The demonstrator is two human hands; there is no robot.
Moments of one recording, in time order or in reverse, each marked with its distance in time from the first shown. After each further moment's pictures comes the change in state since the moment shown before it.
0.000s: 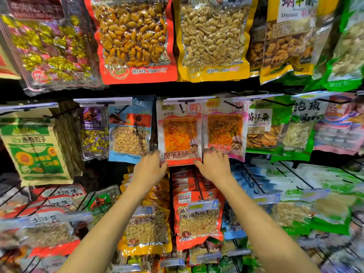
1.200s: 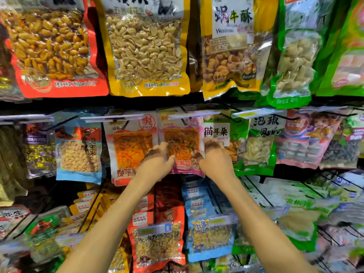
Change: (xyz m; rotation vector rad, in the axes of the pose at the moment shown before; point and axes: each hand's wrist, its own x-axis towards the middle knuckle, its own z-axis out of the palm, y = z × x) left_hand 0.064 0.164 0.009 -0.180 -0.067 0.080; right_hand 0.026 0.135 -0.069 0.129 0.201 -0.024
